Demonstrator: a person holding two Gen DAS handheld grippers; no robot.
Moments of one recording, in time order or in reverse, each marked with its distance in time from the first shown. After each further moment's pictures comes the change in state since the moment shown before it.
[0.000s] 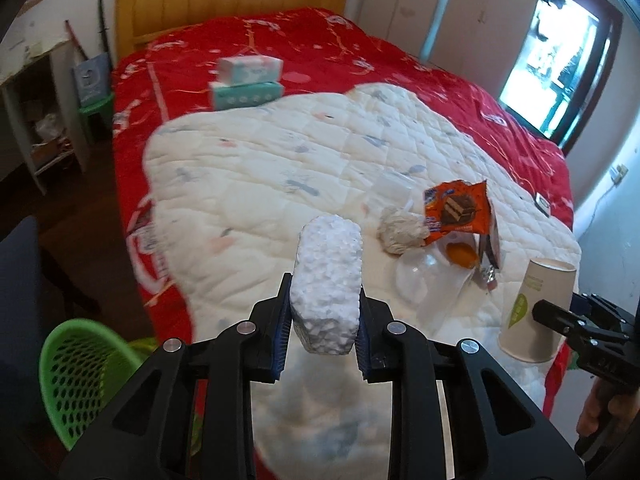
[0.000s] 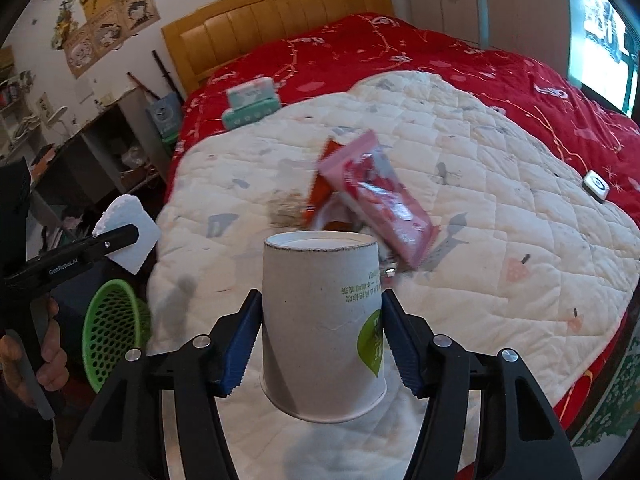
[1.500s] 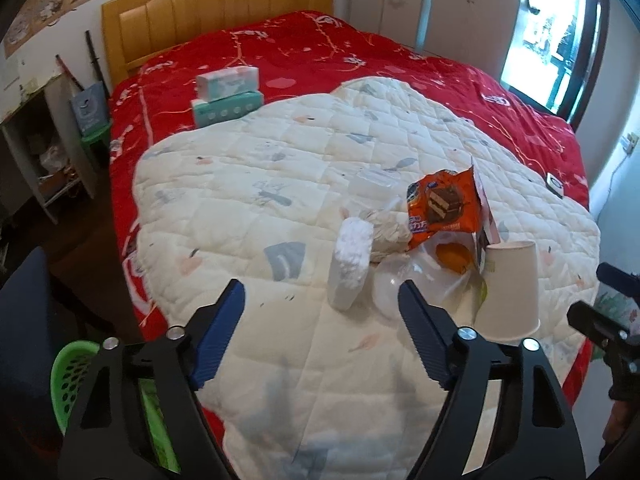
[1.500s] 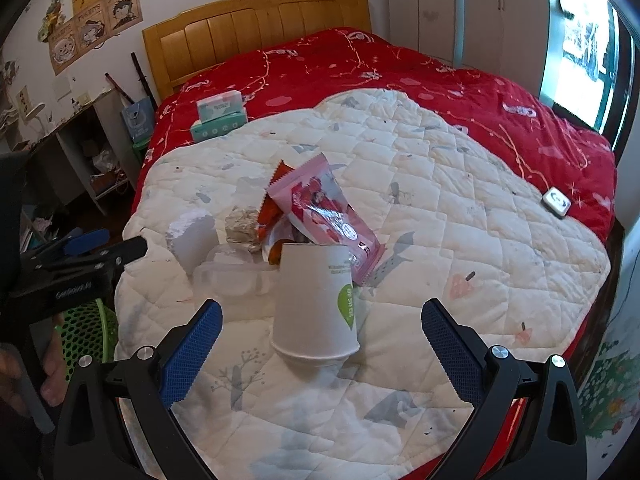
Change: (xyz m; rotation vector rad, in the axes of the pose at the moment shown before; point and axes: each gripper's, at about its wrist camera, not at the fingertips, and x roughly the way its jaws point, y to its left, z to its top) left arm 0.033 -0.062 0.014 0.106 -0.005 0.052; right arm -0.016 -0.019 0.006 -0.005 -0.041 -0.146
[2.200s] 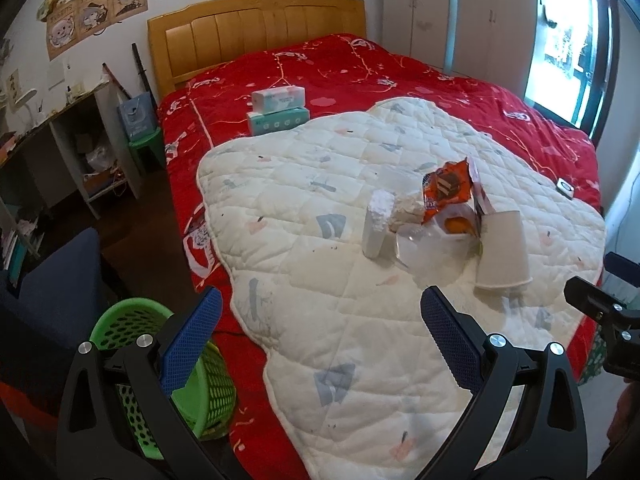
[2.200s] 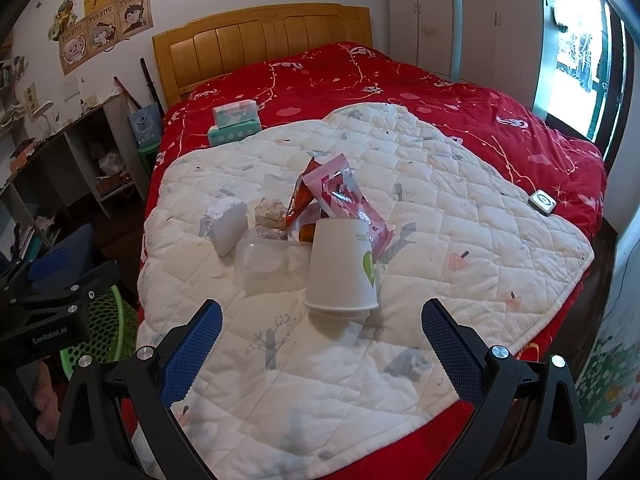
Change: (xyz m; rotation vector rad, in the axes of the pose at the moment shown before) left arm -0.087 0.006 -0.058 -0.041 -0.091 0.148; right arm -0.049 0.030 -0.033 -0.019 -0.059 -0.018
